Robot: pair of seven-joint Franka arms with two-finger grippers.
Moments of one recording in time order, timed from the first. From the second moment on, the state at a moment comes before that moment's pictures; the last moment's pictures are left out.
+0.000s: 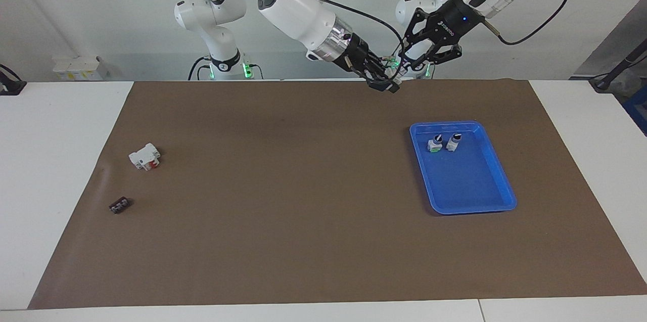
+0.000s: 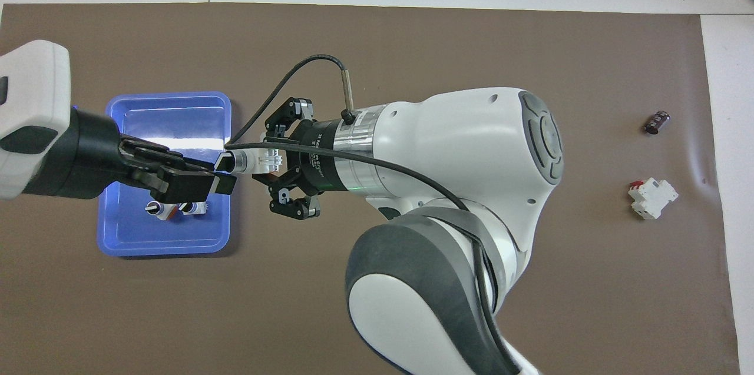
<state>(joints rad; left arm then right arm) -0.03 -0.12 -0.17 -1.64 -0.61 1.56 0.31 0.38 0.22 0.30 -1.57 0.76 2.29 1.72</state>
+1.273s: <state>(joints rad) -0.03 -0.16 -0.16 -1.72 -0.70 1.70 0.46 0.38 0.23 0.30 -1.57 0.75 2.29 1.72</state>
